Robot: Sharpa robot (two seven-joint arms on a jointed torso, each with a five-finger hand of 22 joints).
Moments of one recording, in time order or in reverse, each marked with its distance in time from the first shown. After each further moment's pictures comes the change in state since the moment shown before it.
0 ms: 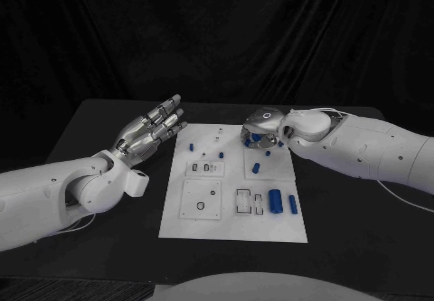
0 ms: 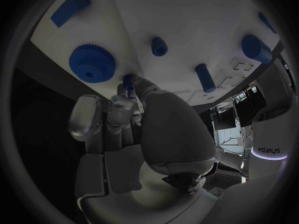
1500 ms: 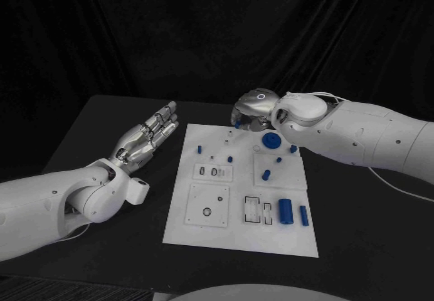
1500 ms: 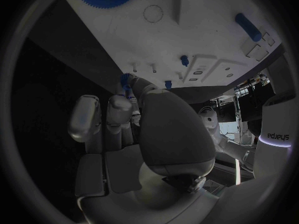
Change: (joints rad) left arm 0.000 -0.010 0.000 0.004 -0.090 -0.158 0.000; left_hand -0.133 -0.008 -0.075 0.030 -0.290 -0.036 -0.058 0.000 -0.003 0.001 -0.060 0.000 0.000 -0.002 -0.109 0.000 0.000 -0.079 -0.013 -0.264 0.000 -0.005; right arm 0.107 0.064 0.000 -0.027 0.097 -0.058 -0.026; right_hand 0.030 -0.008 0.044 -0.022 -0.019 -0.008 0.033 -0.023 0.027 0.047 0.024 -0.054 -0.001 -0.009 0.009 0.011 0.012 -0.015 -0.007 0.007 0.015 0.036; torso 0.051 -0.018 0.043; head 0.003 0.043
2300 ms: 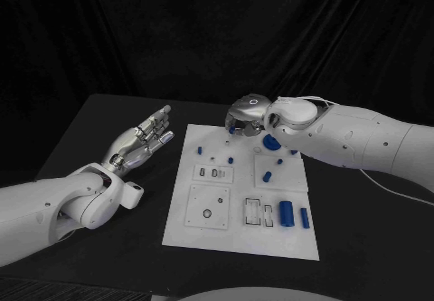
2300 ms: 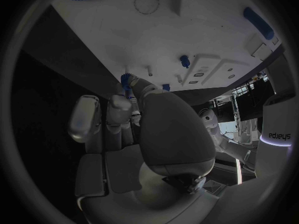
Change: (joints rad) left arm 0.000 -0.014 0.000 0.008 -0.165 -0.154 0.000; left_hand -0.003 0.017 0.005 -0.001 0.022 0.023 0.042 0.000 0.001 0.000 0.021 0.000 0.000 0.000 0.000 0.000 0.000 0.000 0.000 0.000 0.000 0.000; right arm -0.010 0.017 0.000 -0.009 0.002 0.023 -0.002; right_hand -0.004 -0.004 0.000 0.005 -0.004 -0.007 0.000 -0.009 -0.001 -0.004 0.004 -0.013 -0.002 -0.001 0.001 0.000 0.003 0.000 0.000 0.000 0.005 0.012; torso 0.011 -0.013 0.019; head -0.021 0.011
